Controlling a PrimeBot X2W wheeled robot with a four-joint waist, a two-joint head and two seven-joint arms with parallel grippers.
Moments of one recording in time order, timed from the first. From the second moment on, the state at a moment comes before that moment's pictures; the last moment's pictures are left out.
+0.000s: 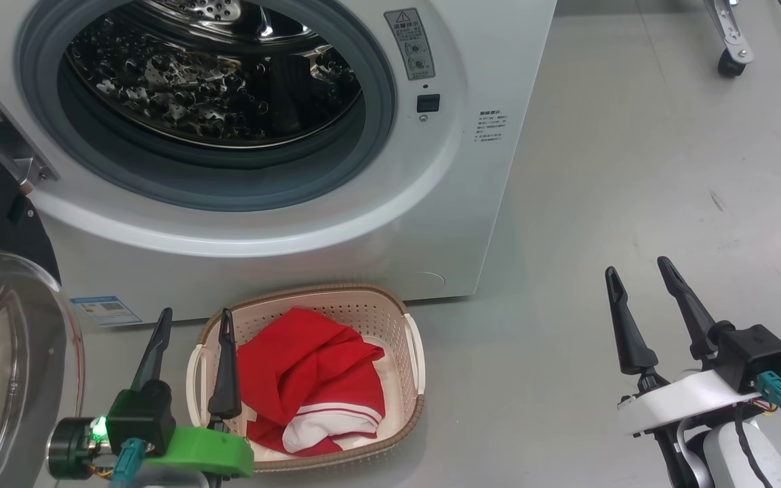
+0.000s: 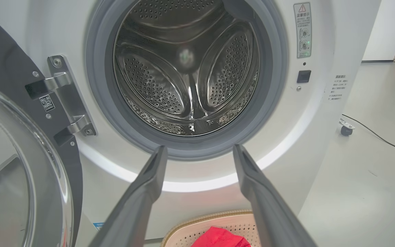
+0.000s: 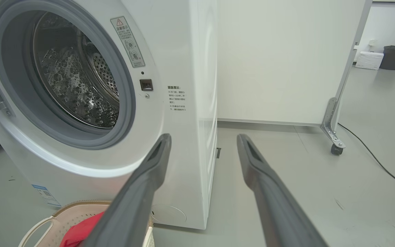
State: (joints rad) left arm -0.02 0.03 -0.19 0.10 -0.23 0.12 -0.25; right arm -0.04 -0.12 0.14 0.12 0.27 0.09 -0.26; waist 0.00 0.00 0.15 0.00
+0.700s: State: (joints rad) left arm 0.03 0.04 -0.19 0.06 -0.20 0.12 -0.25; right arm -0.03 -0.12 0.13 0.11 0.26 0.08 -0.26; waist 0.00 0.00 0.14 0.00
